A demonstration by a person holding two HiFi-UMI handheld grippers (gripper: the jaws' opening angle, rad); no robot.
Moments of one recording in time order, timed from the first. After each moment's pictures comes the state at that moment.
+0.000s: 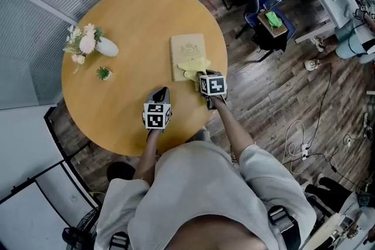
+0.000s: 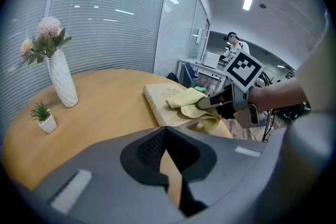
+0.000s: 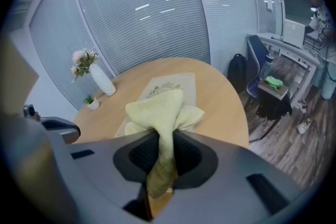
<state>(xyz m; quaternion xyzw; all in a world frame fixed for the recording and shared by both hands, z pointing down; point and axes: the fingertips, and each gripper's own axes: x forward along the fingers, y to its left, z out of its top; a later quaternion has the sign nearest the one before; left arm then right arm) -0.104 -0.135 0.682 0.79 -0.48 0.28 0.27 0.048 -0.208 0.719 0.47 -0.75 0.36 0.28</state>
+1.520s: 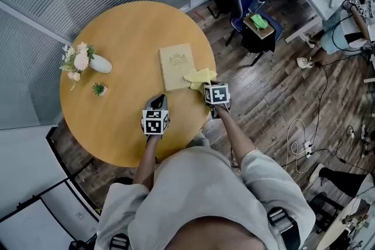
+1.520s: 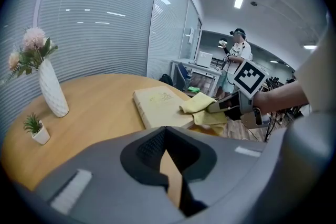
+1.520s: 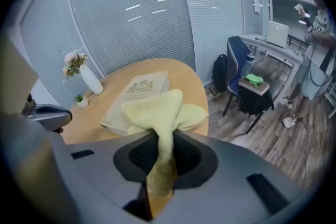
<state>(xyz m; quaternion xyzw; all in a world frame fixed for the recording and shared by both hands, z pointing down) -0.075 -0.139 0.669 0.81 -0.45 0.28 0.24 0.121 -0.181 0.719 0.52 -0.72 0.36 0.29</state>
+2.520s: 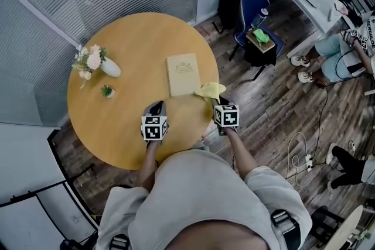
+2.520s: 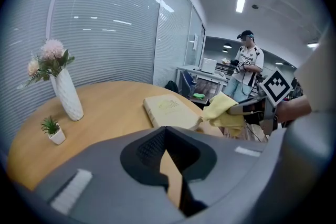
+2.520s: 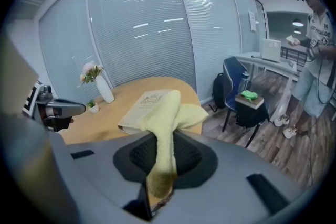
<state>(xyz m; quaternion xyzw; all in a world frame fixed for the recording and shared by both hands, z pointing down) -0.104 -0.130 0.638 0.80 -0.49 0.26 0.22 0.131 -0.136 0.664 0.54 -0.75 0.29 0.23</state>
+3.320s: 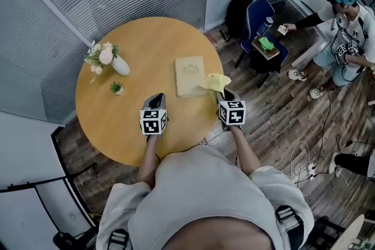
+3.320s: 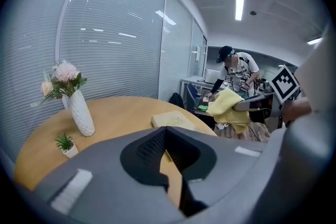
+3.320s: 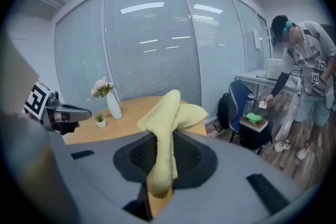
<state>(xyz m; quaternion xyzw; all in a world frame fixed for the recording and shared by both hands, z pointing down) -0.126 -0.140 0.583 0.81 -0.52 0.21 0.18 0.117 -0.150 0.583 0.54 -0.79 0.21 0.18</state>
